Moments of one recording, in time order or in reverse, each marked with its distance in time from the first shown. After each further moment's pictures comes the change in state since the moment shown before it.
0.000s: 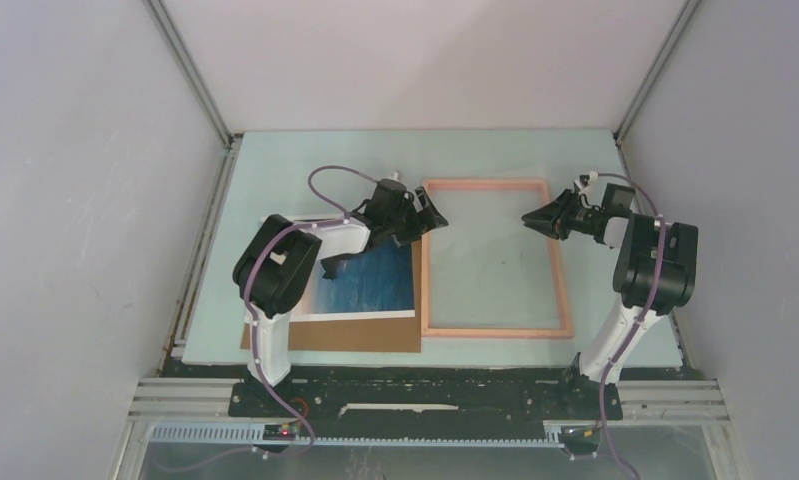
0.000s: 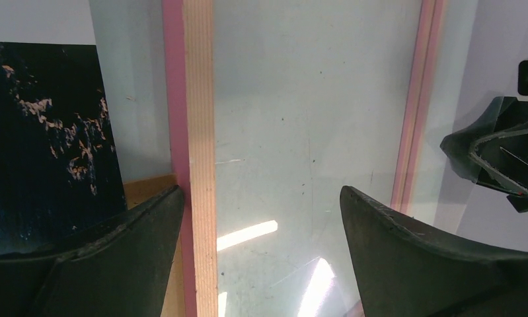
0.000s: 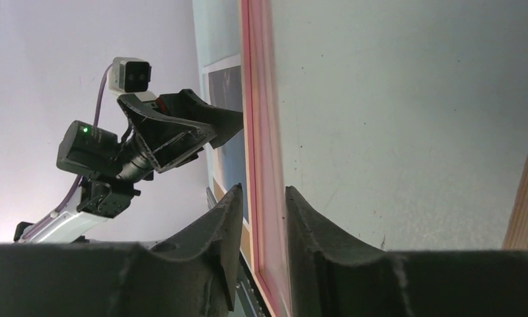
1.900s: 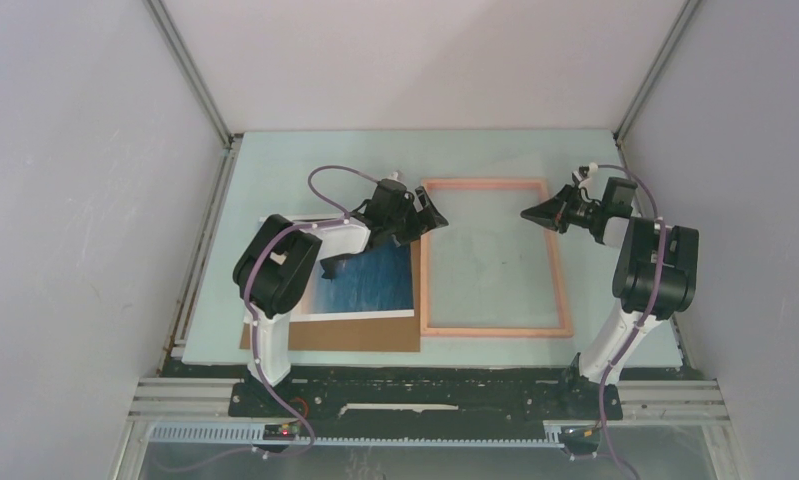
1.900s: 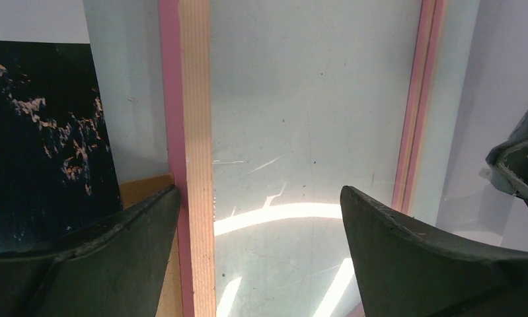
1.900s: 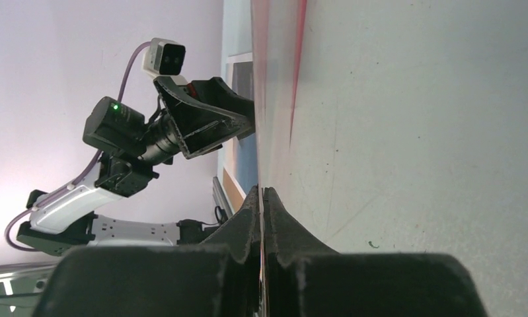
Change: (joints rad) left arm -0.002 0.000 0.000 0.001 -0.009 0.000; right arm 0.015 -0.043 -0.004 0.067 -0.064 0.026
